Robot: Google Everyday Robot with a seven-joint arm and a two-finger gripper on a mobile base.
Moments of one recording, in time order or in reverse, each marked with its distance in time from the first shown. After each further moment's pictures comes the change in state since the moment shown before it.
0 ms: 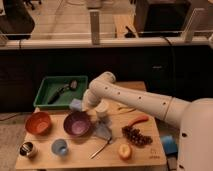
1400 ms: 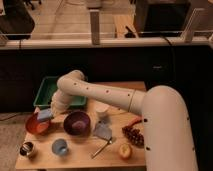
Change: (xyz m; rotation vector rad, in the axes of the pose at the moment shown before) arm -0.155 0.004 0.060 -0.156 -0.145 -0.497
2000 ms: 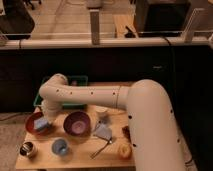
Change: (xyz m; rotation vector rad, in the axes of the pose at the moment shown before) arm -0.024 0.009 0.034 -0.127 0.115 -0.130
